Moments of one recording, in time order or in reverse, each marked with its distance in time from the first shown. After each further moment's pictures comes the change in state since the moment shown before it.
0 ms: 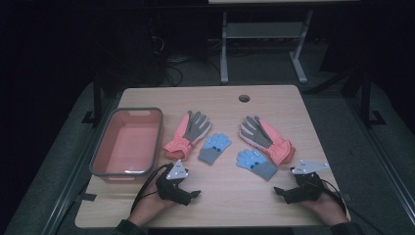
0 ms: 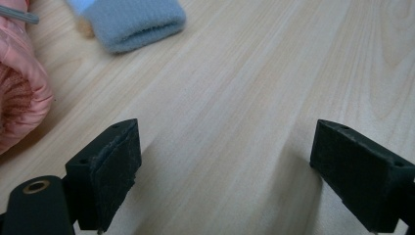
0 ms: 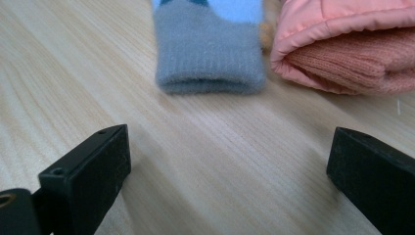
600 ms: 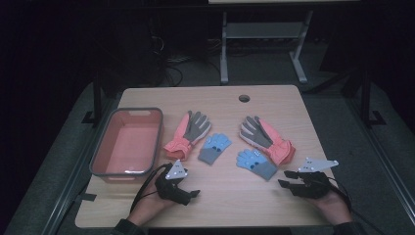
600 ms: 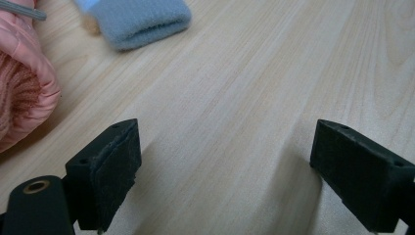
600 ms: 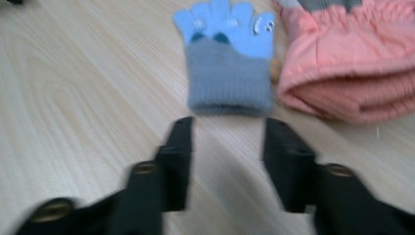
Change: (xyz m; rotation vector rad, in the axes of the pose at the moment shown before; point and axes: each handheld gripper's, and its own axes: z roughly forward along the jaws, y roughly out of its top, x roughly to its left) left arm 0.001 -0.001 -0.002 0.004 0.008 0.008; right arm 0.001 0.016 -0.028 -0.034 0.076 -0.022
